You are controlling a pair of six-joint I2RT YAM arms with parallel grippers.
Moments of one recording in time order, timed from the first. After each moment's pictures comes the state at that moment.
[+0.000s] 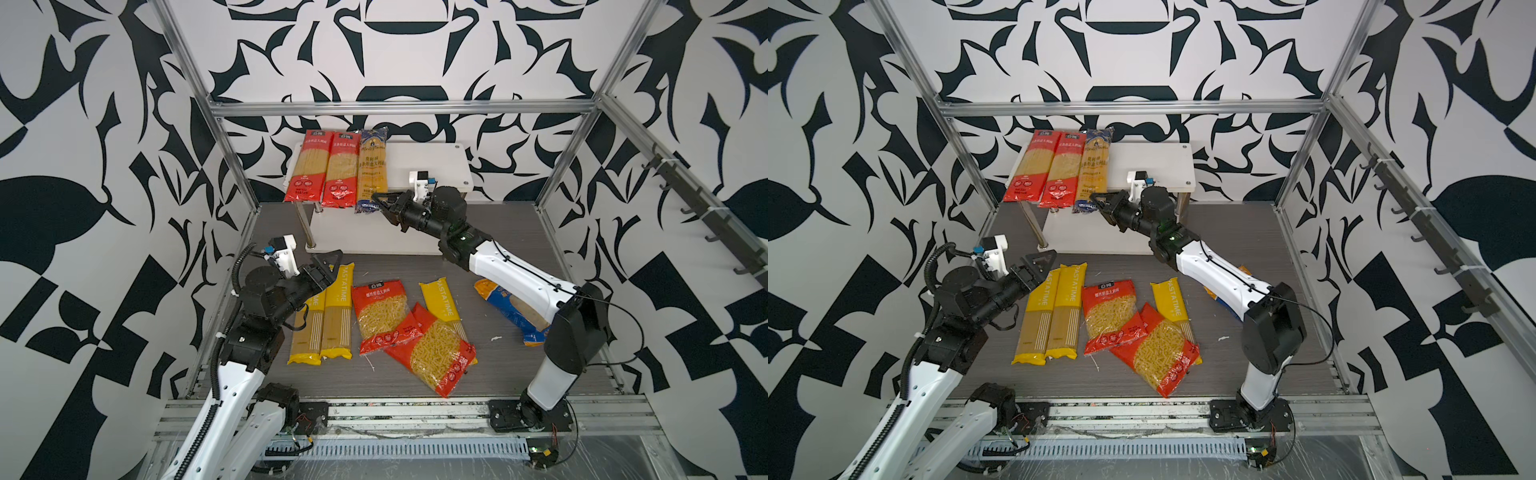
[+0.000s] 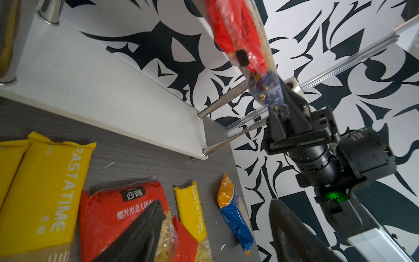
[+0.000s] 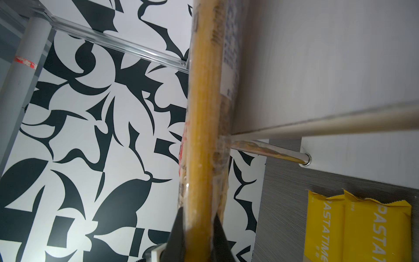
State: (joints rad) left arm -0.27 0.69 0.71 -0.18 0.35 -0.89; right arm 0.64 1.75 1.54 0.22 -0.37 1.29
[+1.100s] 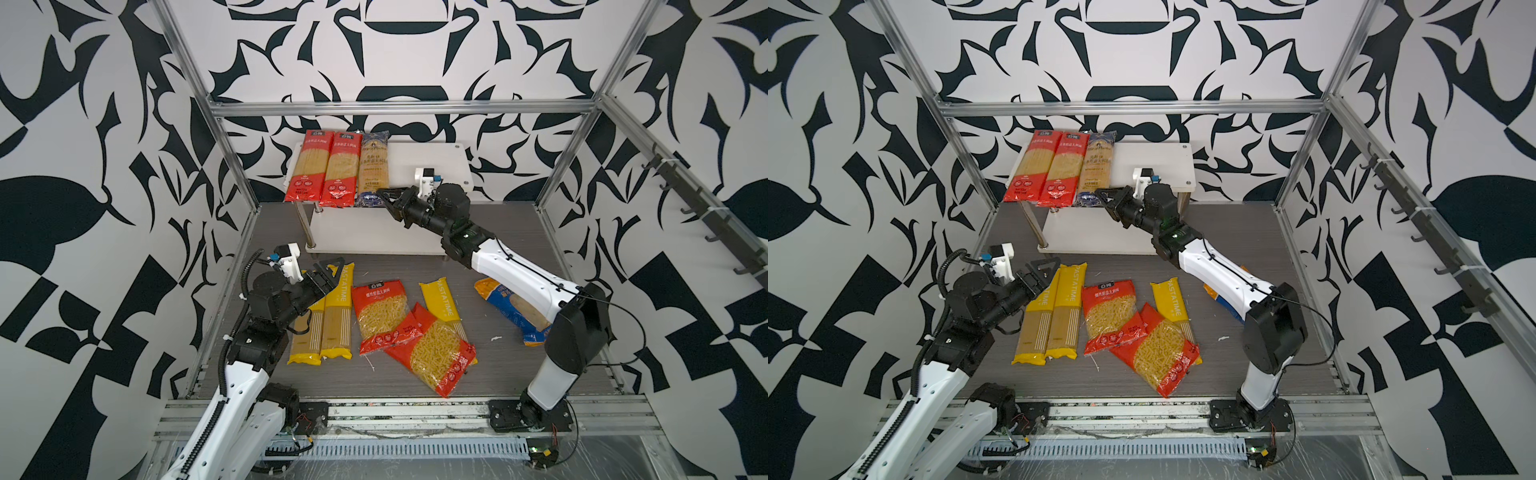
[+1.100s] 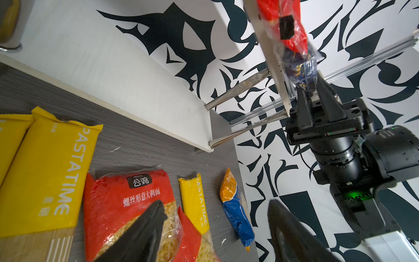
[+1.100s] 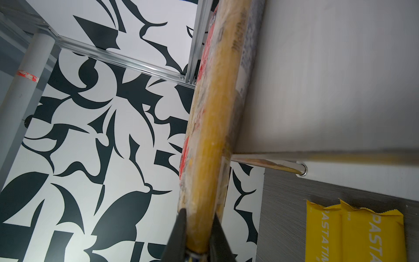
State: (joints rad) left arm -0.27 0.69 0.63 -0.13 0.35 -0.94; right arm 0.63 1.74 1.55 0.21 -0.34 1.29
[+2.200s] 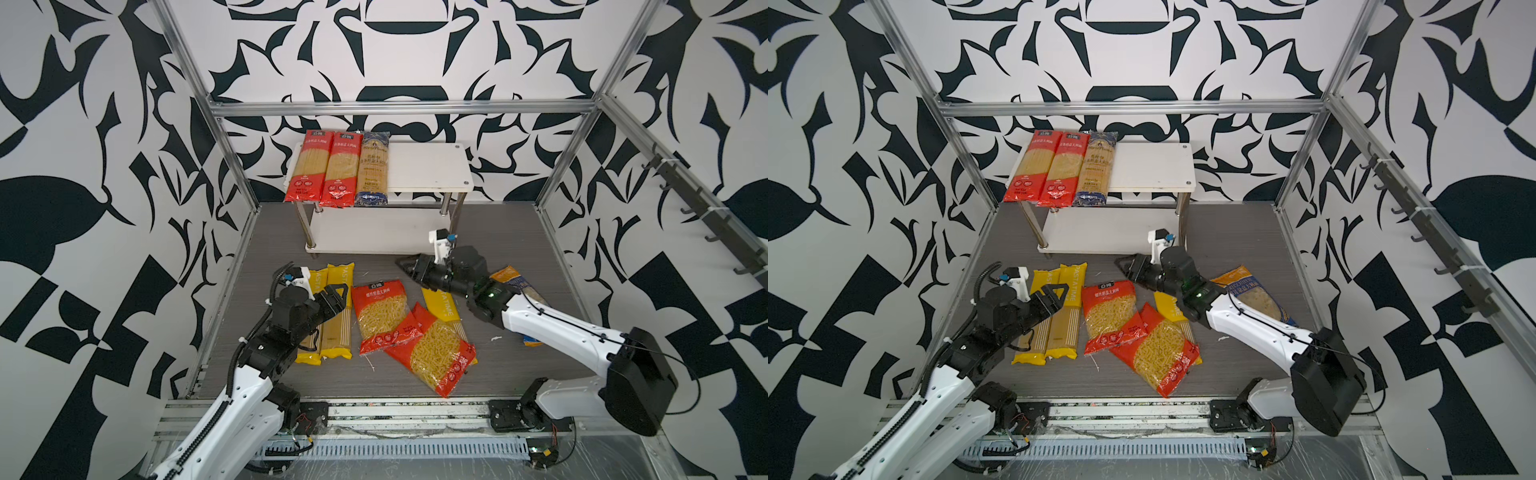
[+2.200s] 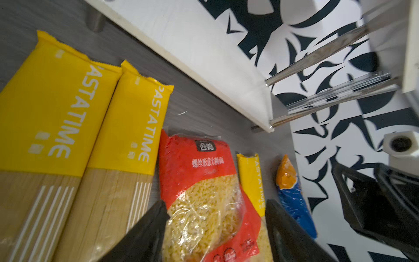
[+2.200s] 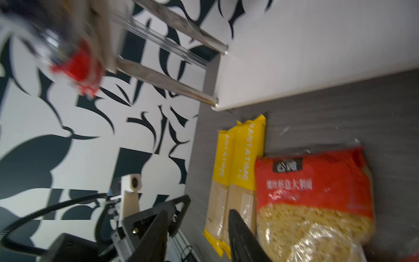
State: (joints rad) left arm -0.48 0.69 0.49 -0.30 0.02 -0.87; right arm 0.76 1.36 0.87 0.16 -0.23 1.05
